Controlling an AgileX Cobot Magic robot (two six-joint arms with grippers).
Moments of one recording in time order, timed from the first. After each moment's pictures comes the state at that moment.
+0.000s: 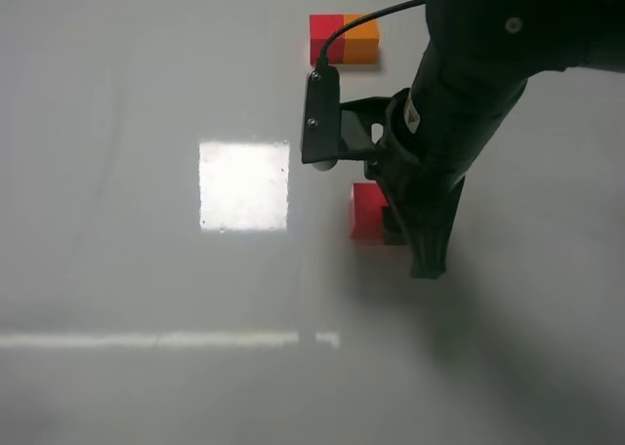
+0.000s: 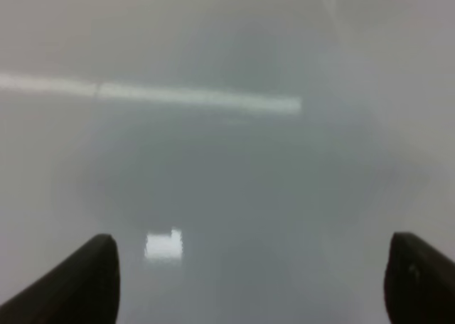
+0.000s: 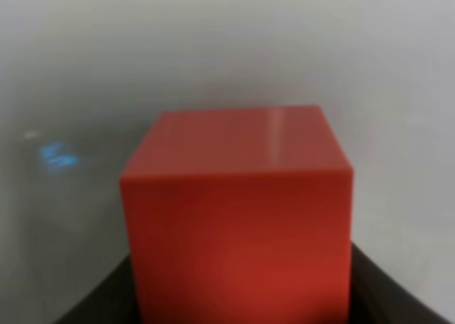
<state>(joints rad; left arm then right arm) 0.04 0.00 -0.51 -0.08 1.04 -0.04 0.84 1.58 -1.52 -0.43 1.14 -0.60</state>
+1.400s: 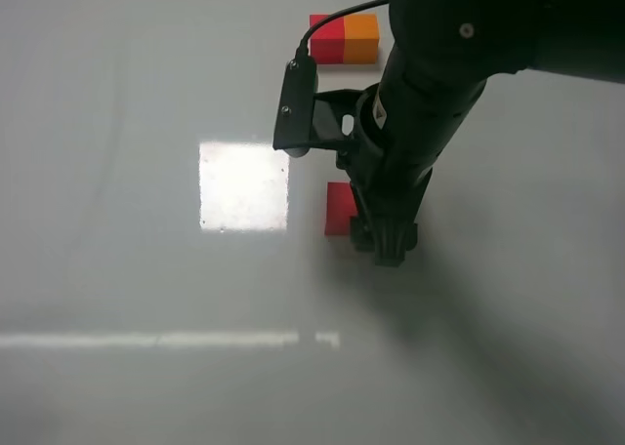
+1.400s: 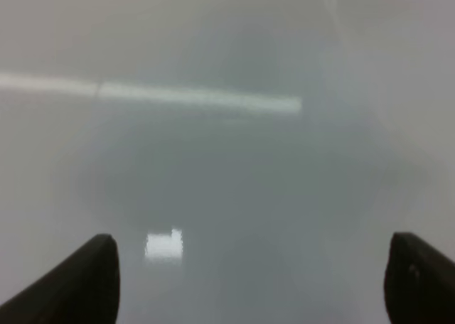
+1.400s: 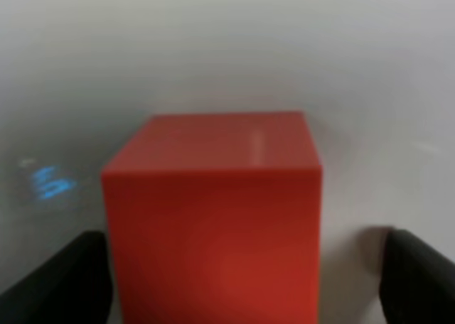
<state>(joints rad) 0.04 0.00 -0.51 -0.08 1.04 -0.04 0.85 1.61 -1.56 -0.42 1.08 -0.55</state>
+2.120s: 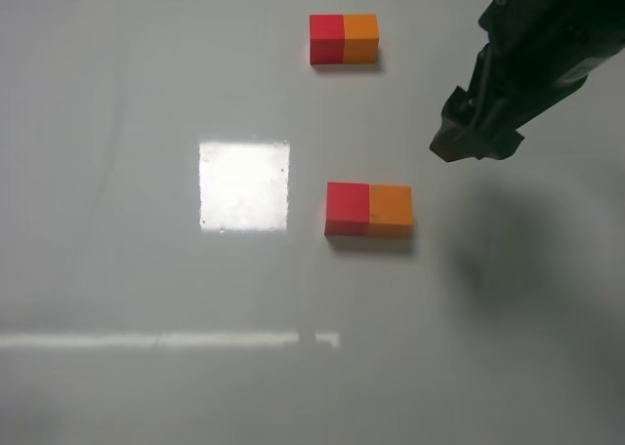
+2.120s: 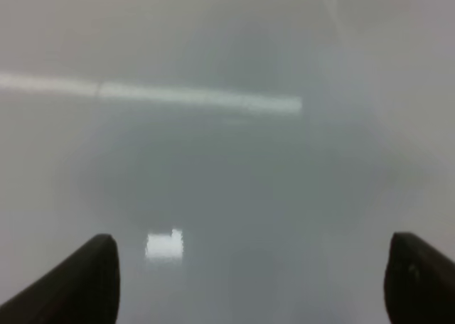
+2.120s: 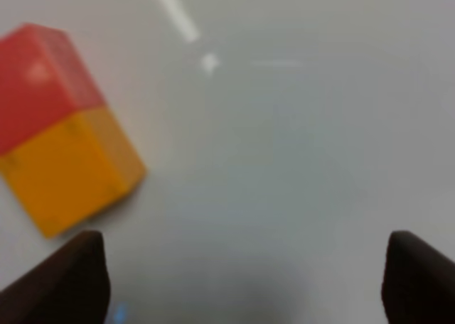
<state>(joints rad) 0.04 0.00 -0.51 -0.08 1.04 -0.04 0.62 1.34 -1.56 -0.35 1.10 -0.20</state>
